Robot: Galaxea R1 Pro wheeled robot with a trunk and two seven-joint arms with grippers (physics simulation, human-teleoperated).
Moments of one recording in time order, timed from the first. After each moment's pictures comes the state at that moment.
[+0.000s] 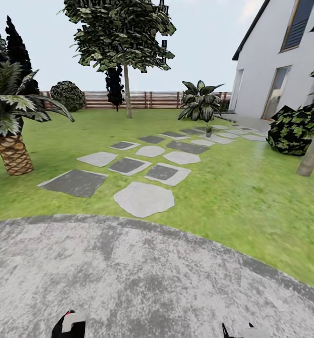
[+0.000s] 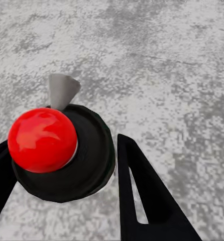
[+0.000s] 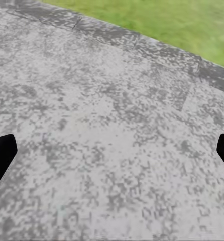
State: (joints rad) left arm -0.32 0.06 0.09 -0.24 -0.05 -0.50 0.14; right arm -0.22 -0.09 0.00 -0.30 0.01 -0.62 -0.06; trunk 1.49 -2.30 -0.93
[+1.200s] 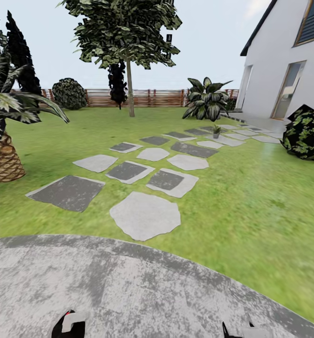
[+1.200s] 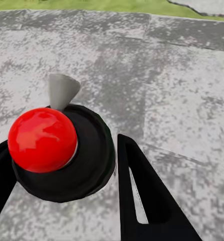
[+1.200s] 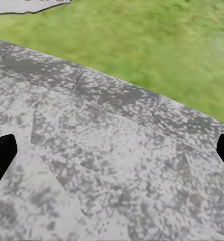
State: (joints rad) left arm -0.32 0.06 0.09 -0.24 -0.05 -0.50 0.14; right arm -0.22 -0.08 0.00 -0.31 0.00 -0.62 -0.06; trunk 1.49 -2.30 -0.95
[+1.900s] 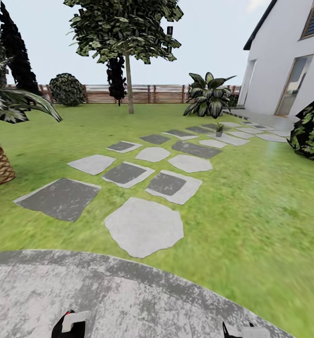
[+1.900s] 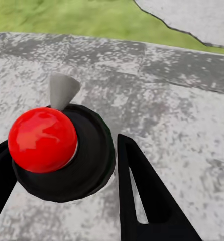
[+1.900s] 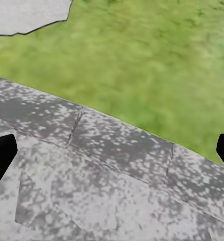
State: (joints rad) left arm -0.32 0.06 0.09 -0.24 -0.05 -0.50 0.14; right arm -0.22 -0.08 0.00 -0.31 0.00 -0.62 -0.06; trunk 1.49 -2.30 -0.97
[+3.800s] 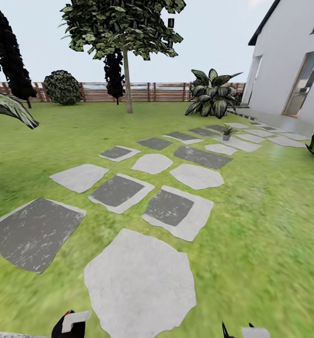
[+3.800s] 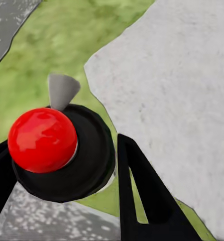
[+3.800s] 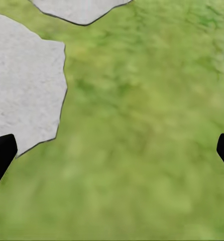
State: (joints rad) left arm -0.32 0.06 0.09 -0.24 -0.05 -0.50 0.14; right arm -0.22 -0.08 0.00 -0.30 0.01 -0.62 -0.06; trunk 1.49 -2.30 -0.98
